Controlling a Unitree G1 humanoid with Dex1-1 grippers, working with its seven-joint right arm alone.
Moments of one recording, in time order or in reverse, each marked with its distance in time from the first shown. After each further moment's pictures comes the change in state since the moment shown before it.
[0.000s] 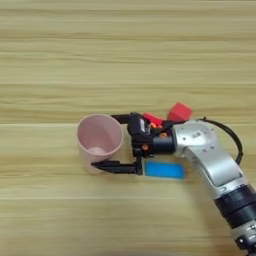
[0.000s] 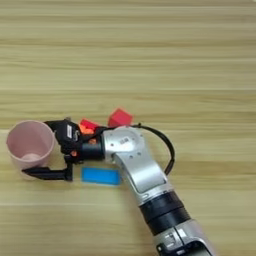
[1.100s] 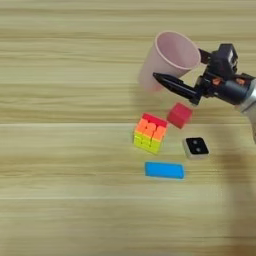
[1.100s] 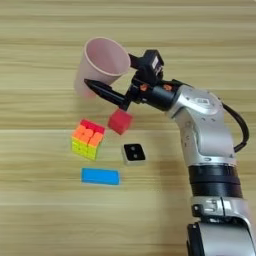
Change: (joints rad) arm -0.142 -0.186 -0.445 0.081 0.210 0.095 -0.076
